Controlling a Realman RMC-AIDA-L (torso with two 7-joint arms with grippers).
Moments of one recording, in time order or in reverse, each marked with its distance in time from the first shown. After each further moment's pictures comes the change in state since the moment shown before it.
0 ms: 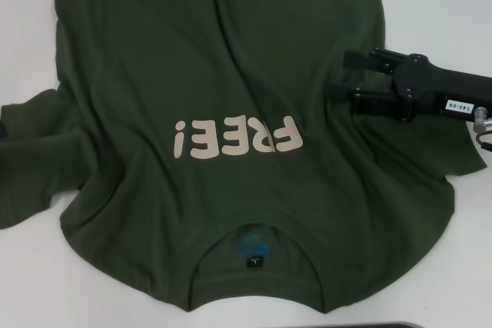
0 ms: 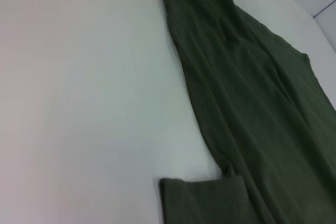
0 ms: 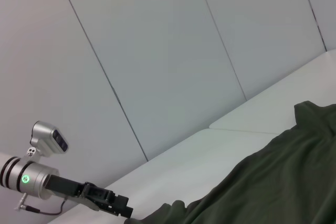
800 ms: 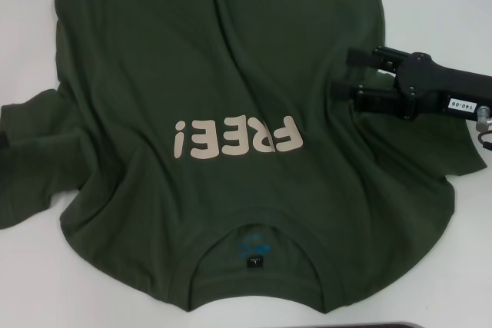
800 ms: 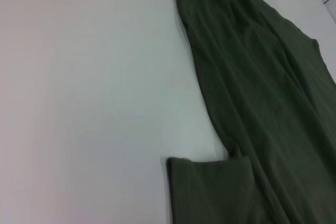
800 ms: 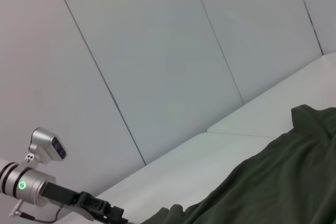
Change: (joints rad) left arm -0.005 0.007 0.002 0.002 0.047 0.015 -0.035; right arm -0.004 0.000 0.013 0.000 0.002 -0.004 0.000
